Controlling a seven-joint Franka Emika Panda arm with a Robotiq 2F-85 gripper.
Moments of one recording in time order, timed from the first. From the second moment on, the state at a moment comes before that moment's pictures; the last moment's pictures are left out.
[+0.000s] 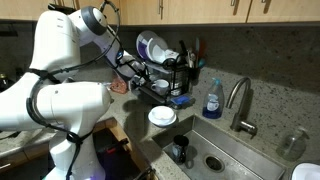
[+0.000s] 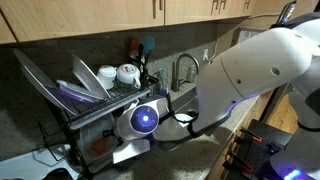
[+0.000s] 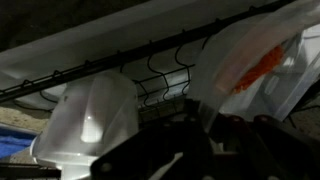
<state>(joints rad) 1.22 0.75 -0.68 -1.78 -0.64 2.94 1.77</state>
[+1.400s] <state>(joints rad) 1.48 0.57 -0.79 -2.27 -0.66 3.35 1.78</state>
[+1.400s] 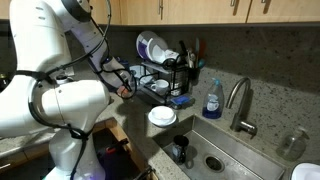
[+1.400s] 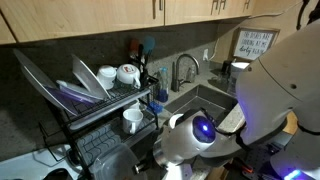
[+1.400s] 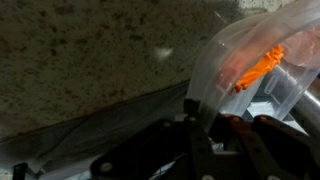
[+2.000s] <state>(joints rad) 1.34 0.56 -0.59 -2.34 -0.67 3.40 1.78</state>
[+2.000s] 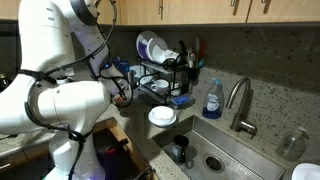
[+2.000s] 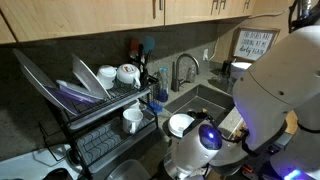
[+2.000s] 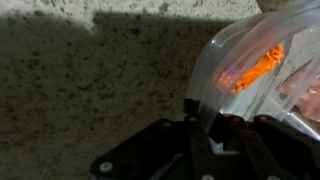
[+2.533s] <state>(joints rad) 1.15 0.55 -0.47 -2.34 -0.70 3.41 1.77</state>
